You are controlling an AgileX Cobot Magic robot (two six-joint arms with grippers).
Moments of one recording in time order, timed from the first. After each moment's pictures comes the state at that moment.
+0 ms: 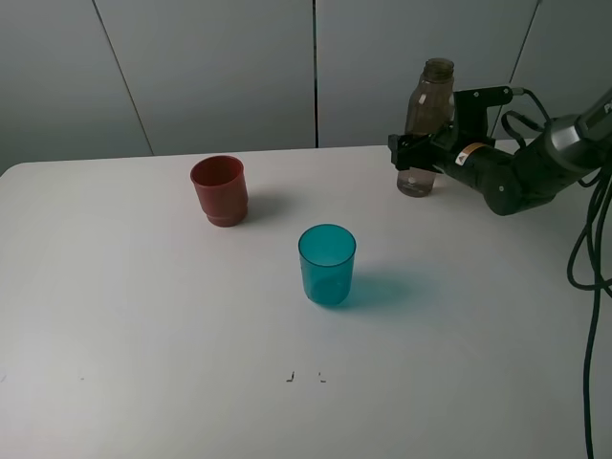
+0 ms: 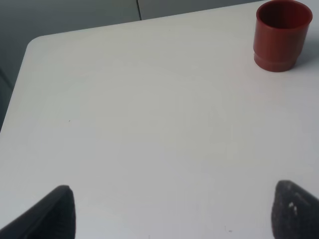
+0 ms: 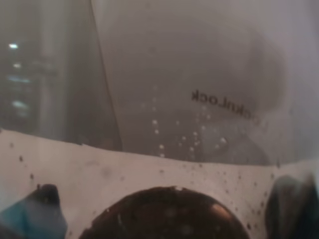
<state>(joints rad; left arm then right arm) -0.11 0.00 -0.51 0.10 1.08 0.01 0.15 2.25 -1.03 -0.16 -0.82 0.14</state>
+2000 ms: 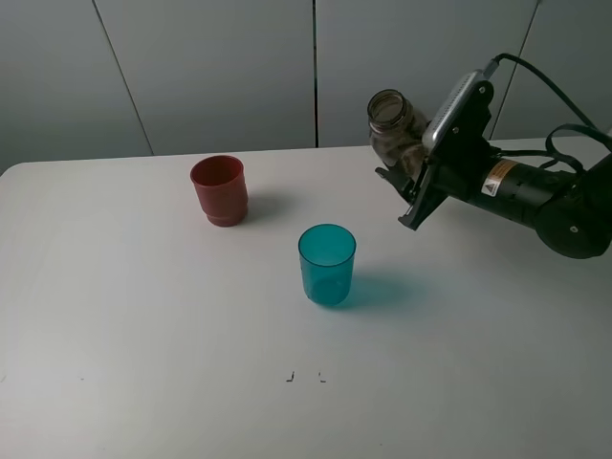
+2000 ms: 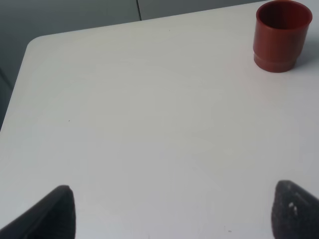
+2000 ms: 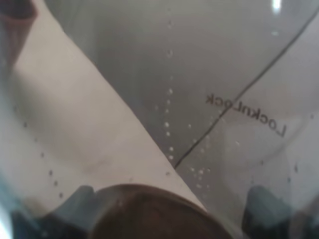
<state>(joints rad) -0.11 0.00 -0.51 0.10 1.08 0.00 0.19 1.95 -0.63 -0.50 -1.03 -0.49</state>
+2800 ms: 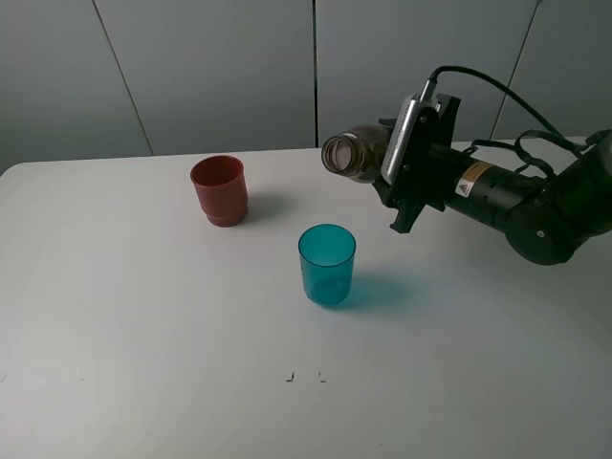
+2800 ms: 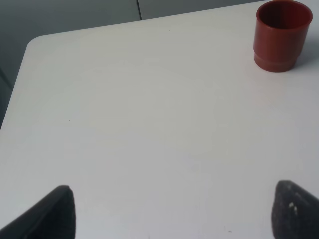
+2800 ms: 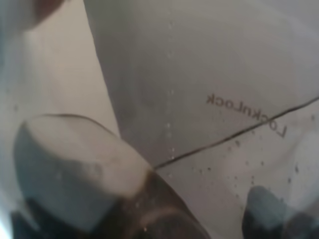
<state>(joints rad) -0.11 0.00 -0.51 0.10 1.08 0.00 0.31 1.95 -0.63 -0.31 -1.04 -1.00</state>
